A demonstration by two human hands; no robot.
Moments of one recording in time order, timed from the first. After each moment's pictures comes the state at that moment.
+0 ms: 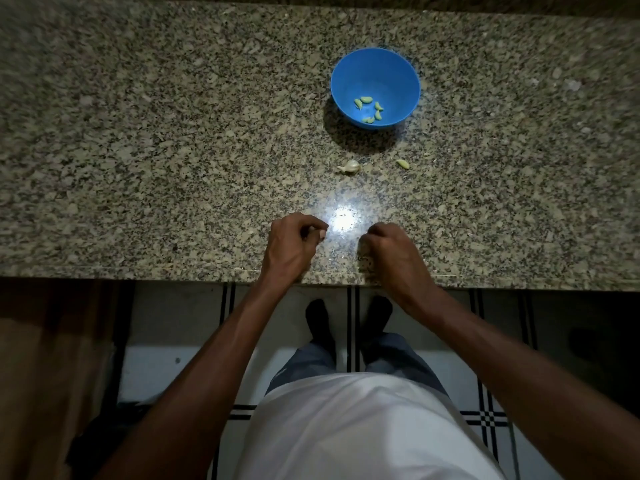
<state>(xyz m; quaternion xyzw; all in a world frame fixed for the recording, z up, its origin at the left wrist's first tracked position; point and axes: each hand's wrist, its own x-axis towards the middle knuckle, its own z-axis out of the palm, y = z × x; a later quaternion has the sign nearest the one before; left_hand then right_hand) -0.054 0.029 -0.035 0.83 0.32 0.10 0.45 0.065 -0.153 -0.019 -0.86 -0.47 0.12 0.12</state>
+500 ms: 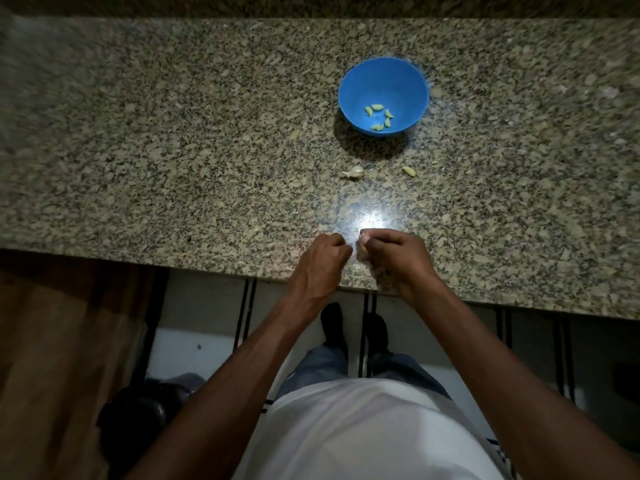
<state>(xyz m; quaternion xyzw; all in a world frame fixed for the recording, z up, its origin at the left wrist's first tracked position) -0.040 -0.035 -0.039 0.96 0.19 0.01 0.20 0.081 -0.150 -0.006 -0.67 0.07 0.45 0.59</state>
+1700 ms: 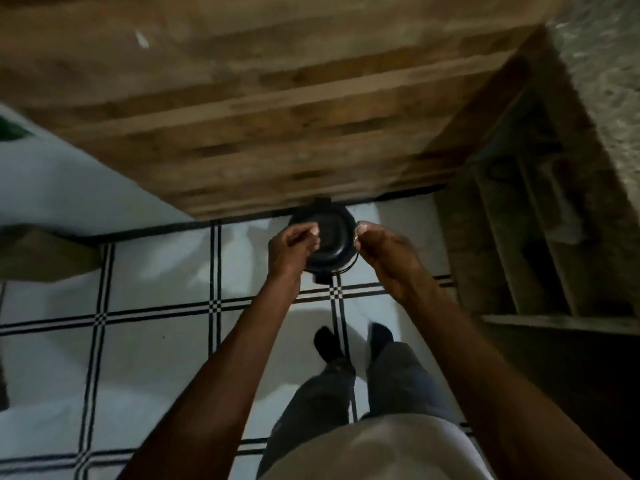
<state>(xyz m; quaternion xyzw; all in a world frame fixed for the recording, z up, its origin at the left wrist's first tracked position) -0.704 -0.094 -0.048 0.07 0.73 0.55 0.40 -0.549 0.001 -0.045 -0.48 -0.31 0.79 0.21</state>
